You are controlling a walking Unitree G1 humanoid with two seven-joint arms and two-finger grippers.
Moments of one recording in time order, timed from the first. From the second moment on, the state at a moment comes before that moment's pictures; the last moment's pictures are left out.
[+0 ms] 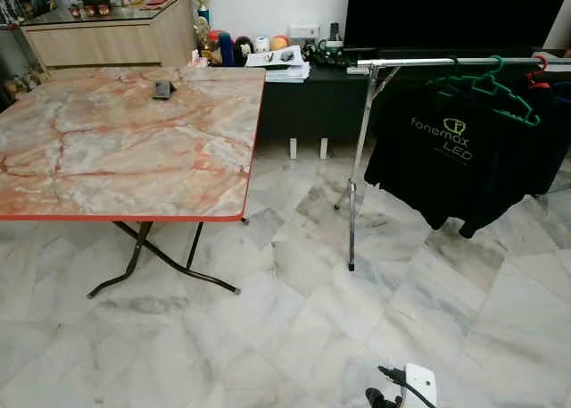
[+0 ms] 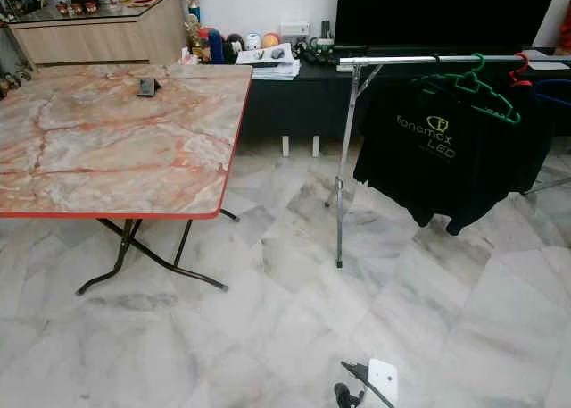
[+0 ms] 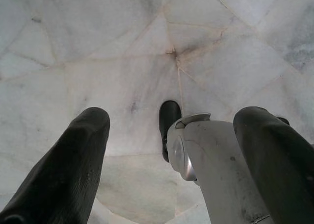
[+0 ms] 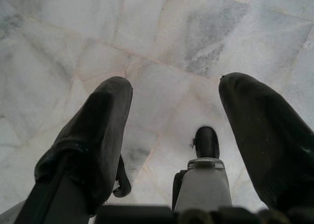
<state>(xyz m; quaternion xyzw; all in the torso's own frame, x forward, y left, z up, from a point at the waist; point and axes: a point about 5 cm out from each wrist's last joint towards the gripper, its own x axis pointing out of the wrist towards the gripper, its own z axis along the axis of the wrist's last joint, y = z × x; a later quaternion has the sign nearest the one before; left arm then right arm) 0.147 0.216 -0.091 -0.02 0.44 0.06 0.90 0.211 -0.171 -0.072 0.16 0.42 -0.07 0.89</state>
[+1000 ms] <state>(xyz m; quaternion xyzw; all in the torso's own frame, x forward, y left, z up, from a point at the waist) 0.236 0.222 0.022 0.03 0.03 -0.01 1.00 0.210 -0.185 -0.071 0.14 0.42 -0.07 0.89</state>
